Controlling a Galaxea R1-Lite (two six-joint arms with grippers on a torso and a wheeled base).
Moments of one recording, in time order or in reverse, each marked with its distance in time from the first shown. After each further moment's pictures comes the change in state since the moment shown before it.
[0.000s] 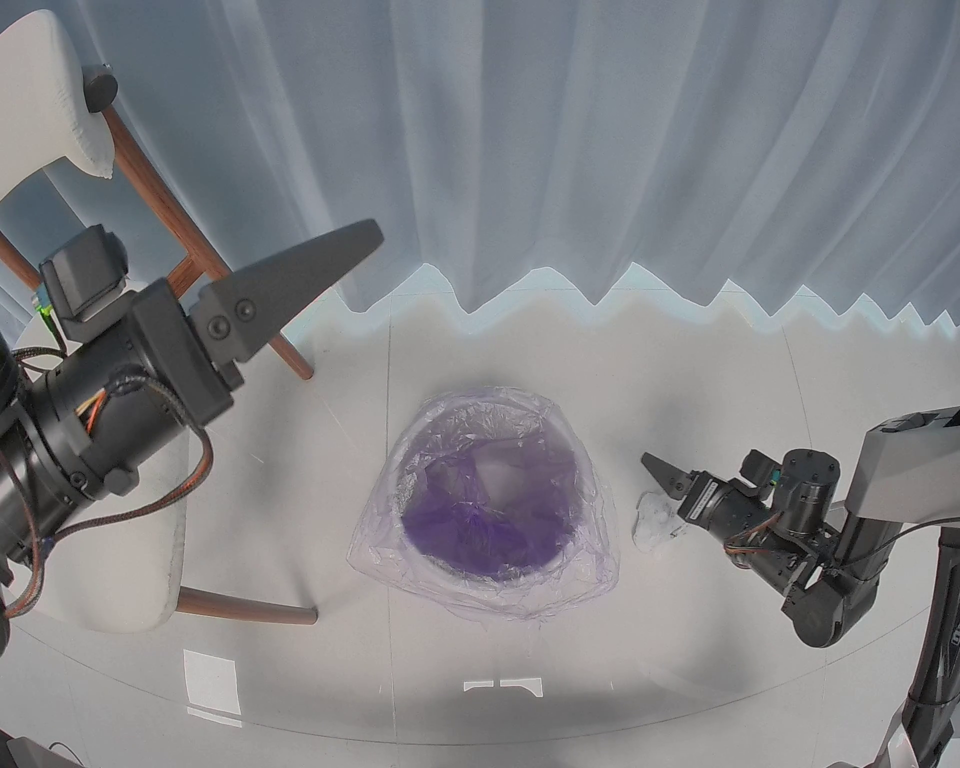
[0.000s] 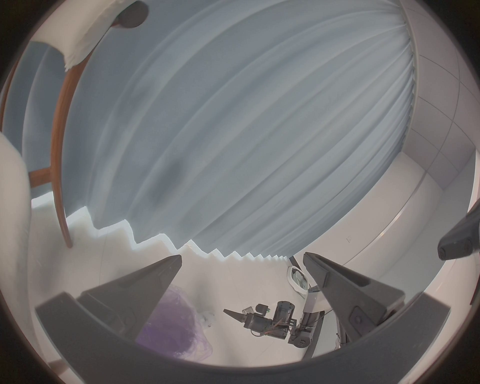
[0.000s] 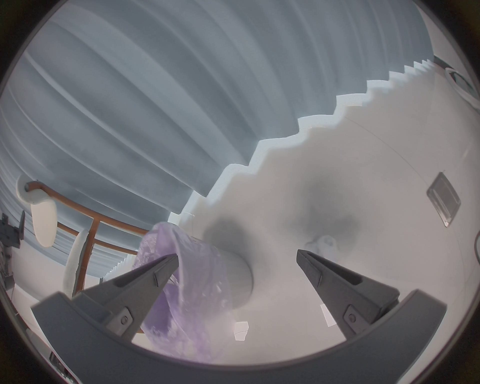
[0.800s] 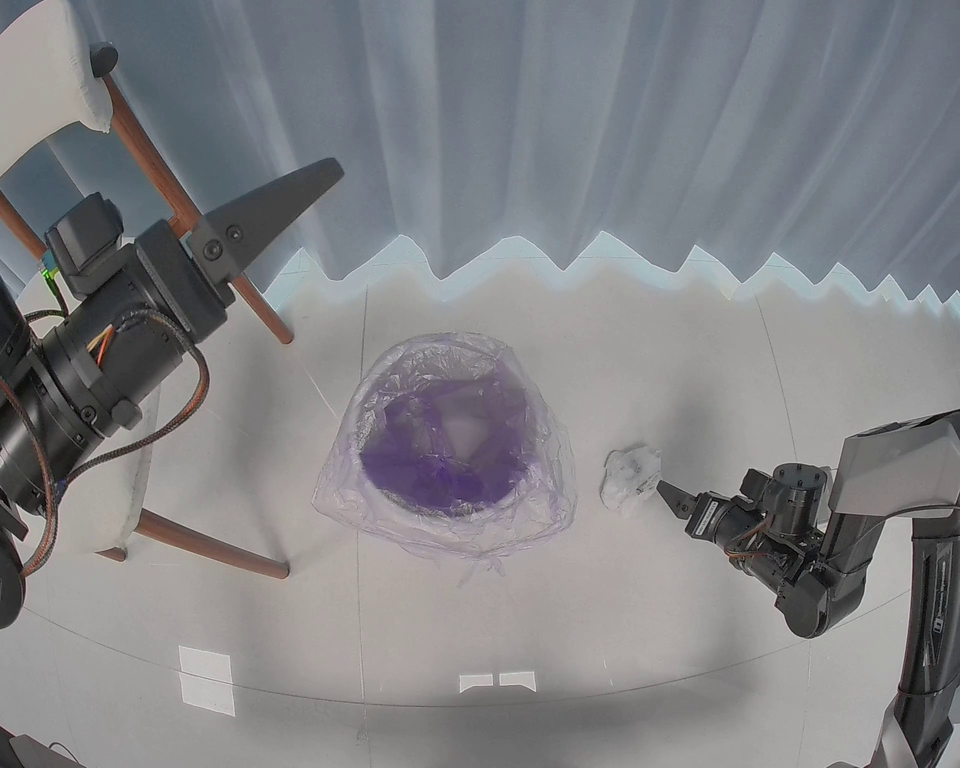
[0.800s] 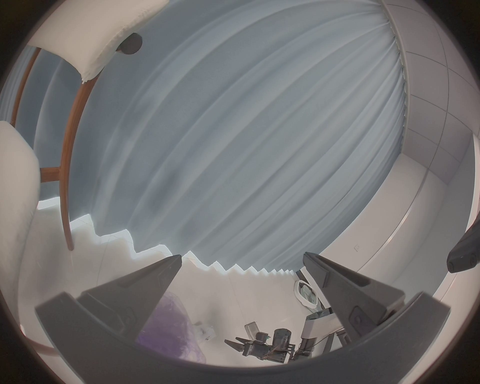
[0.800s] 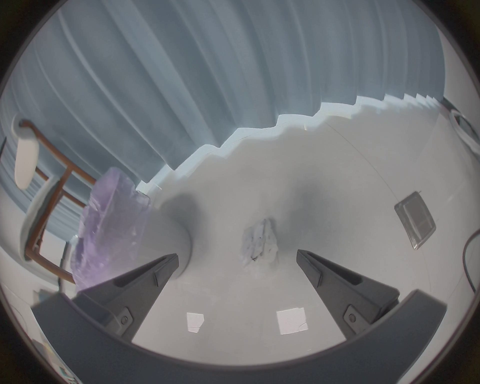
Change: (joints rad) left arm 0.116 0.067 -0.040 -0.126 -0.006 -0.027; right arm -0.107 0.132 -0.053 0.058 -0.005 -0.134
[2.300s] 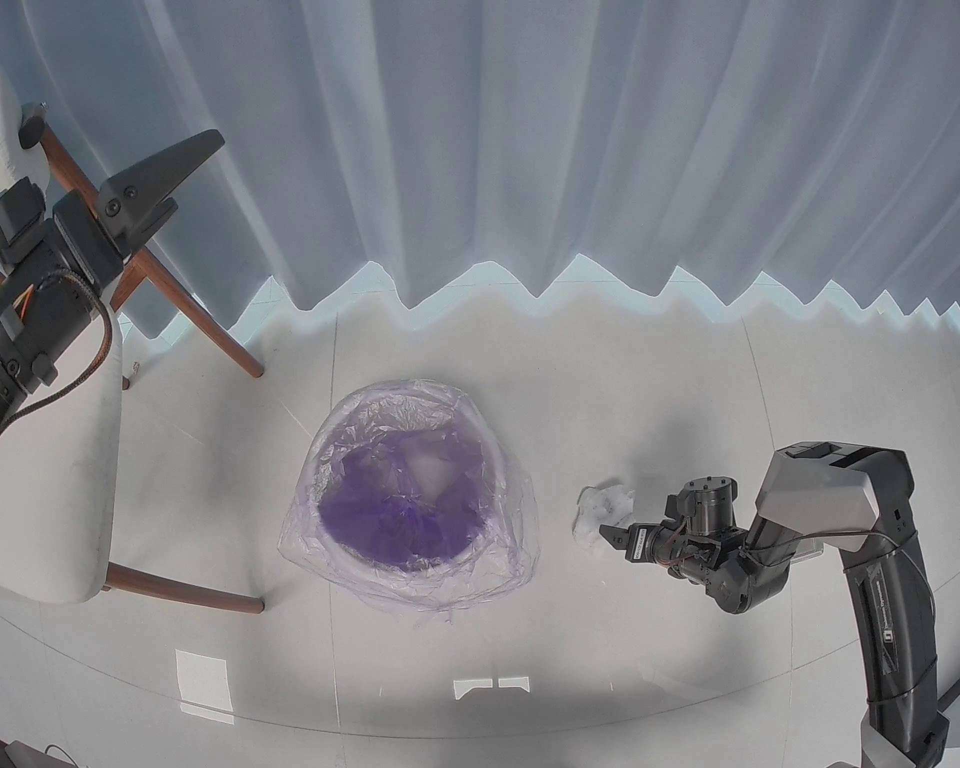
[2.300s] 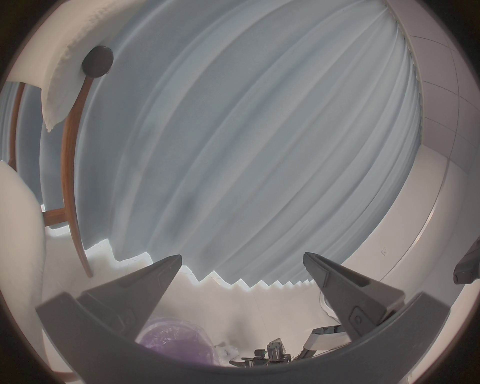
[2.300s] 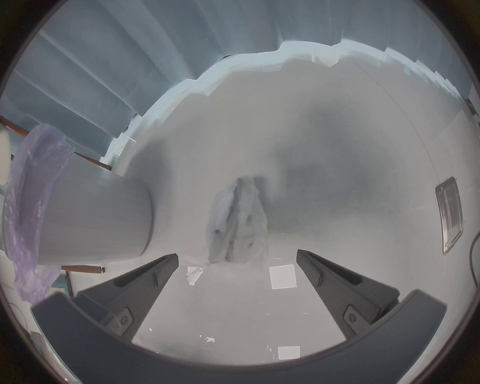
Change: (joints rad) left arm 0.215 -0.110 -0.066 0.176 -0.050 -0.005; right arm 0.044 0.295 -0.498 0.459 0.017 -0.144
